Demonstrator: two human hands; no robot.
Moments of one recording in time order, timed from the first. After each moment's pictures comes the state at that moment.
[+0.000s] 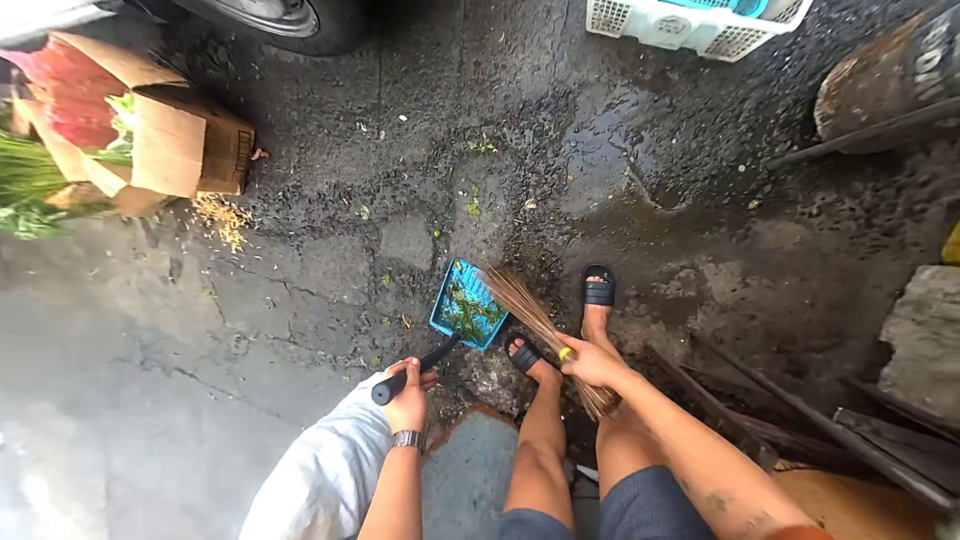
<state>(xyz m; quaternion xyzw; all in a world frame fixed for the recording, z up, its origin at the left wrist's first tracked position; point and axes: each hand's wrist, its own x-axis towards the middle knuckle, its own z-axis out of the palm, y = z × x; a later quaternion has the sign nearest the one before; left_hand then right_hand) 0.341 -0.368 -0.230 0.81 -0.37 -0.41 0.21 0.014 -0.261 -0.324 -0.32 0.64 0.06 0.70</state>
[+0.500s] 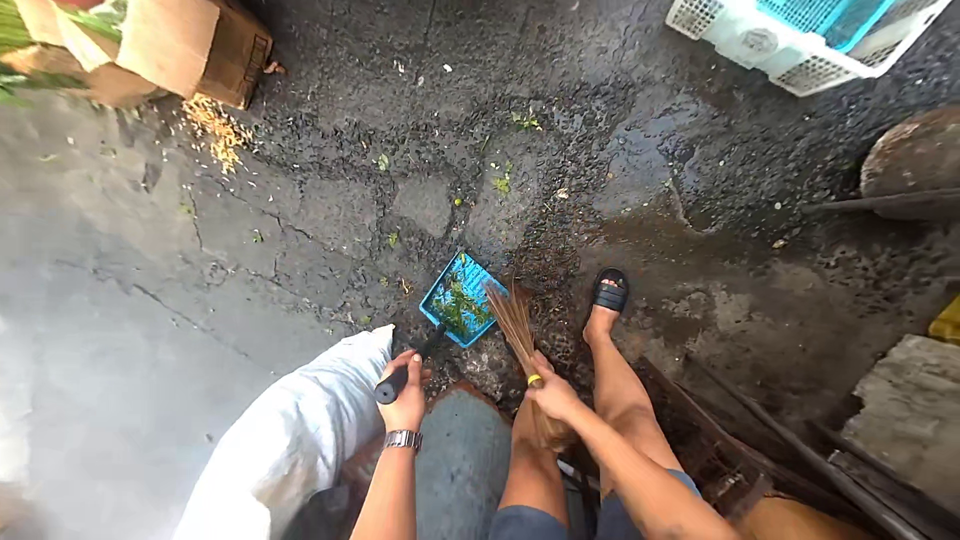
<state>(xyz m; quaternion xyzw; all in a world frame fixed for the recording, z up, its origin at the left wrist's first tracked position) 0.395 -0.325 -0.228 0.81 -0.37 -0.40 0.22 0.138 -0.236 -0.315 -0.25 0.65 0.07 0.72</state>
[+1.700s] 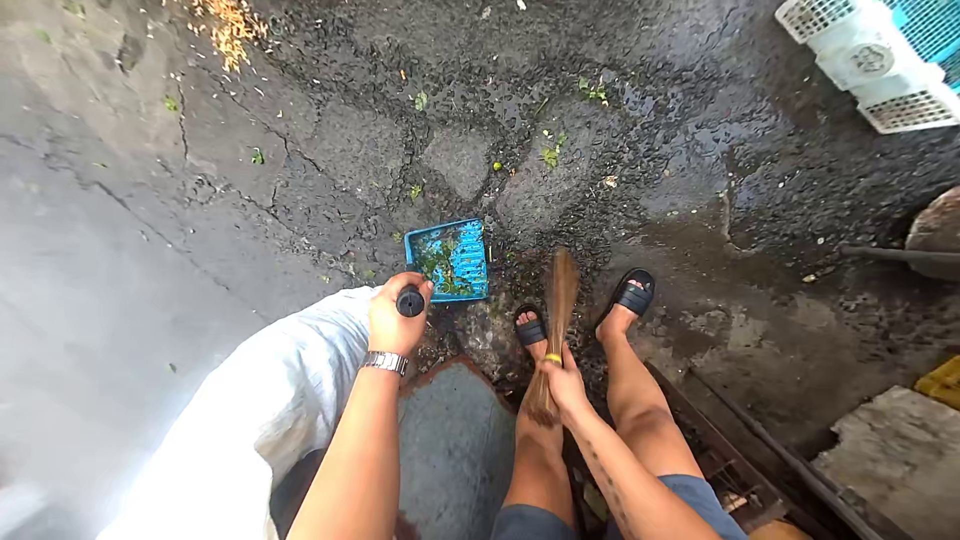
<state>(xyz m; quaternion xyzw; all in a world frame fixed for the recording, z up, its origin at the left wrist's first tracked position) 0.471 -0.406 -0.230 0.73 -0.58 -0.35 0.08 0.211 -0.248 -0.298 -0.02 0.74 -0.14 0.66</state>
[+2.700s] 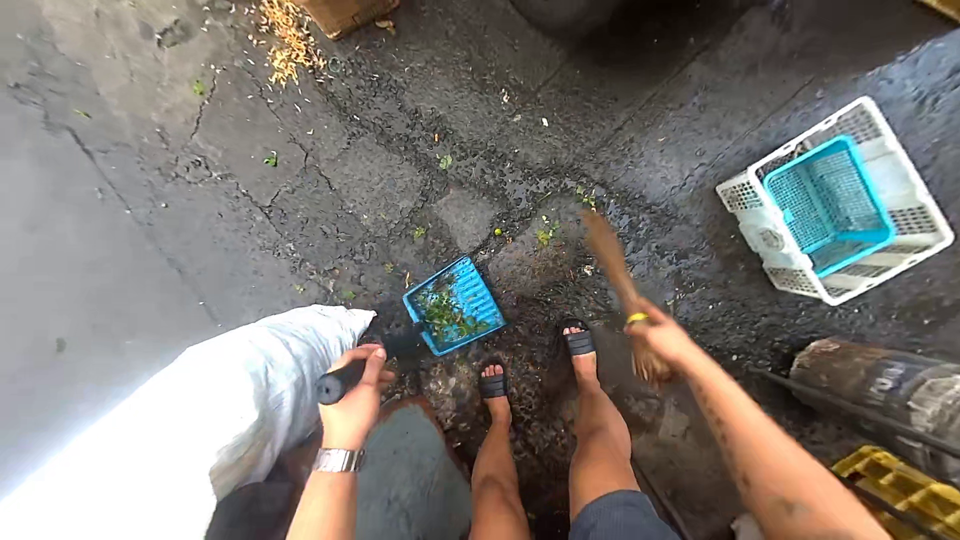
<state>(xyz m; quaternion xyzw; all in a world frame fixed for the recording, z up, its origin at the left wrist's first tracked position) 0.471 -0.383 -0.171 0.82 -0.26 -0.38 0.33 -0.001 -0.517 -0.273 -0.36 0.75 0.04 0.56</state>
